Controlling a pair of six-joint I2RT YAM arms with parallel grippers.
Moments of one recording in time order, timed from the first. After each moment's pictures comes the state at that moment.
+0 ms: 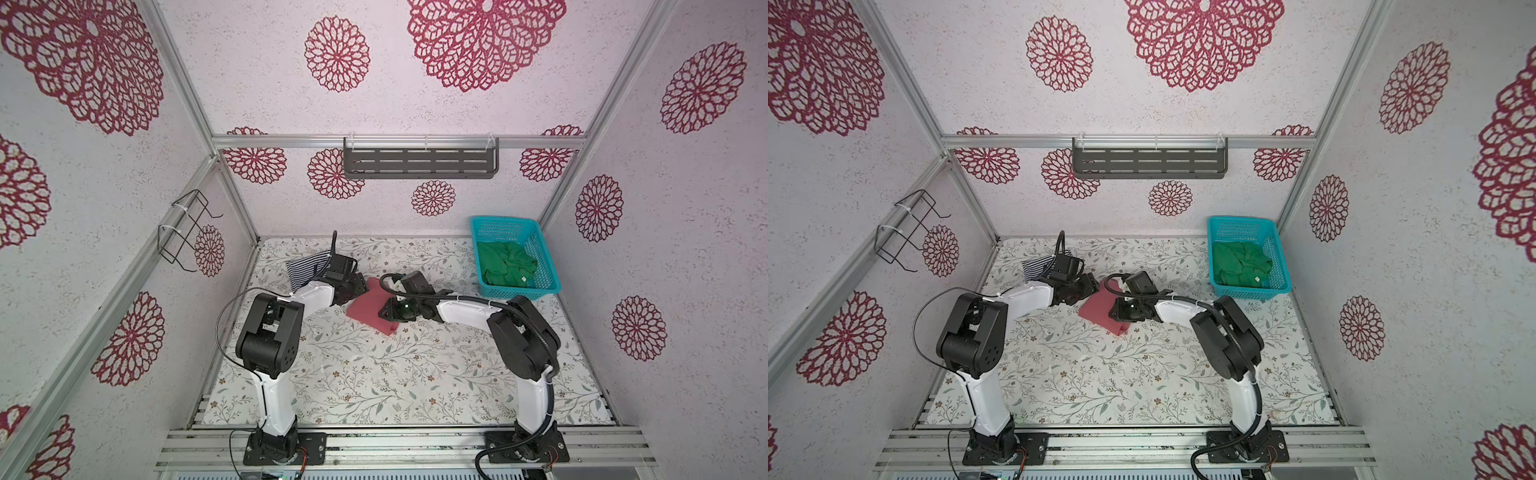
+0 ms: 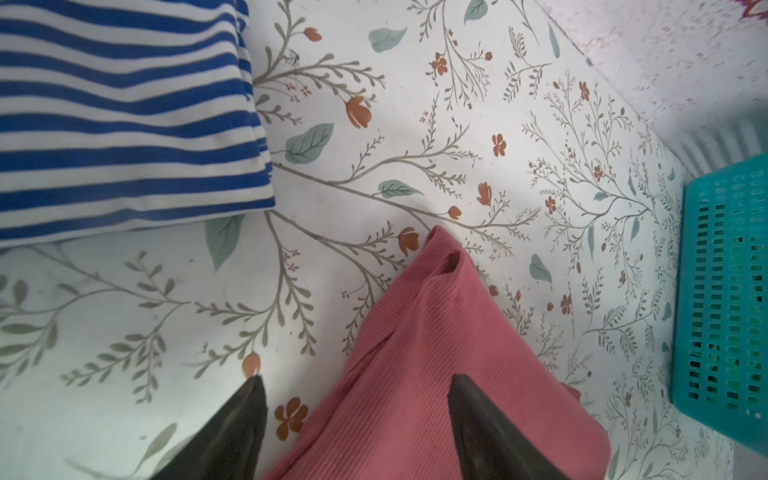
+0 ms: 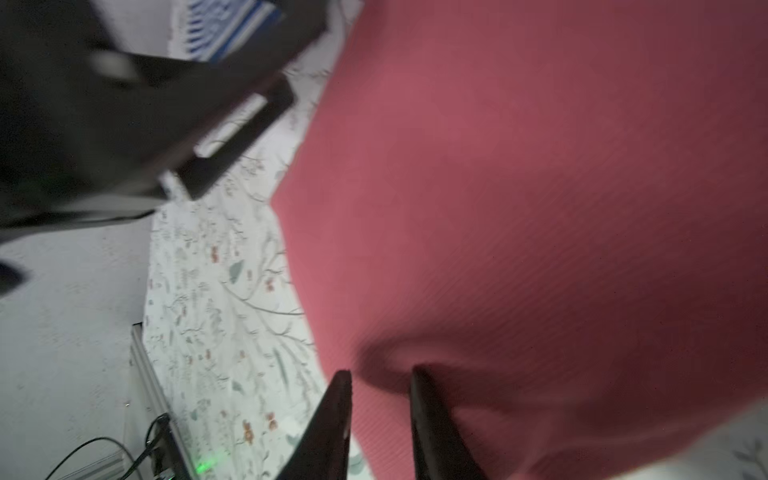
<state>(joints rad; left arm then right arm) -0.31 1.94 1.23 -0.18 0.04 -0.70 0.68 2.03 1.29 -0.12 -0.37 0.64</state>
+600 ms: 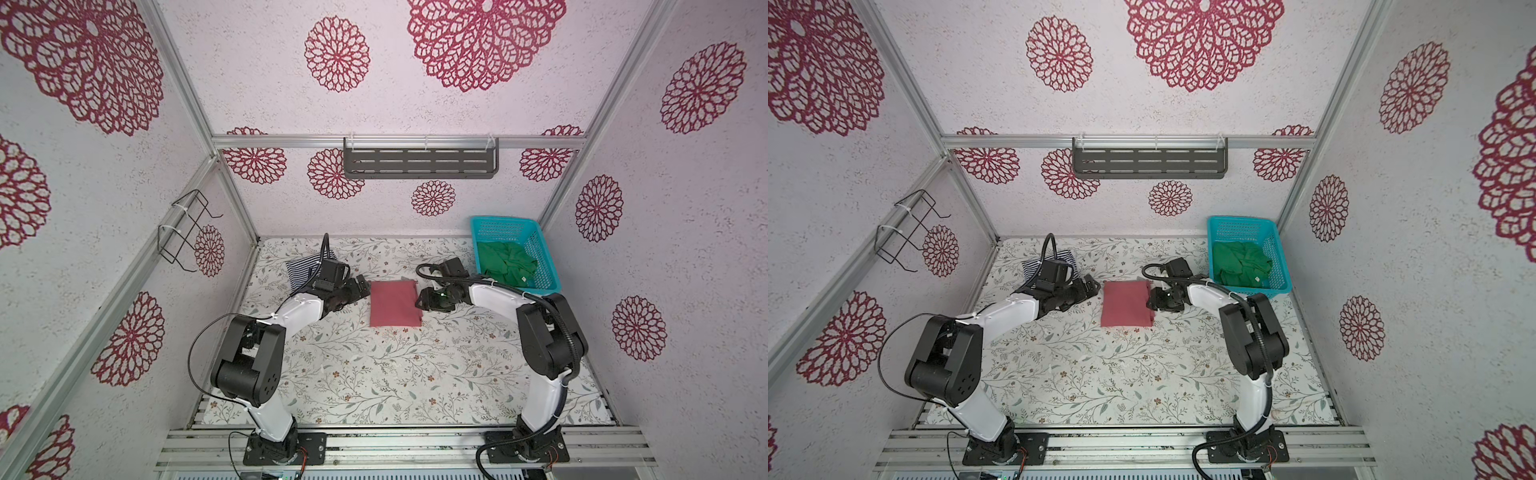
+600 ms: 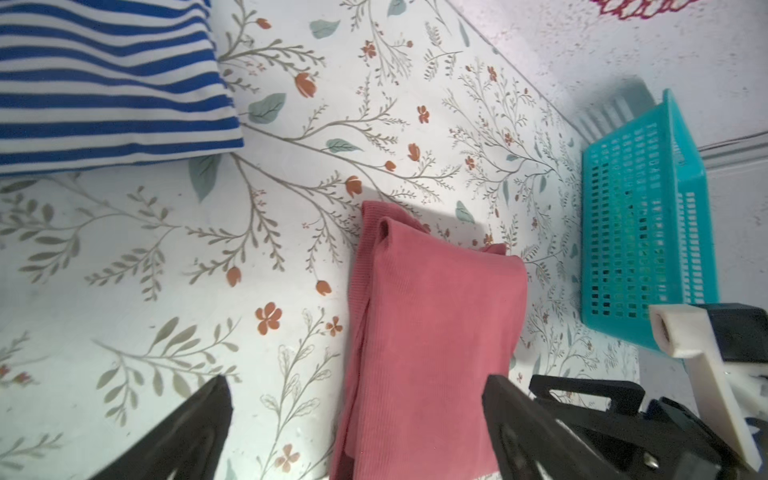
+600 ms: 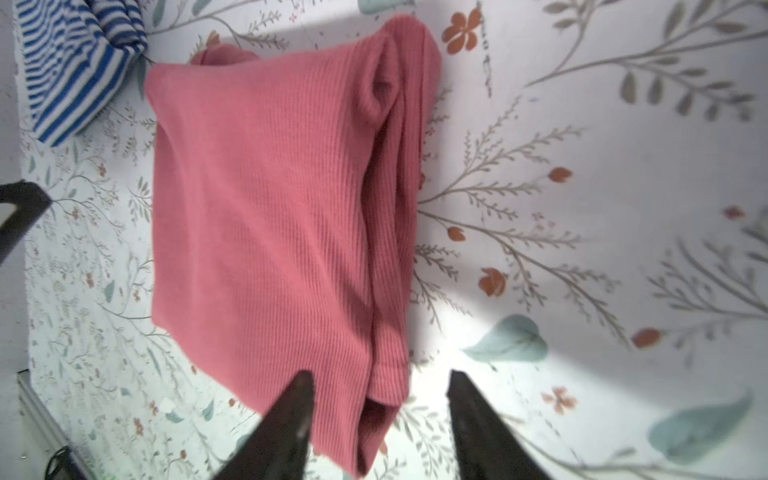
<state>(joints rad) -0.30 1.73 1.06 -0.11 0.18 -0.69 0.43 1.87 1.28 -0.45 -0.33 0.36</state>
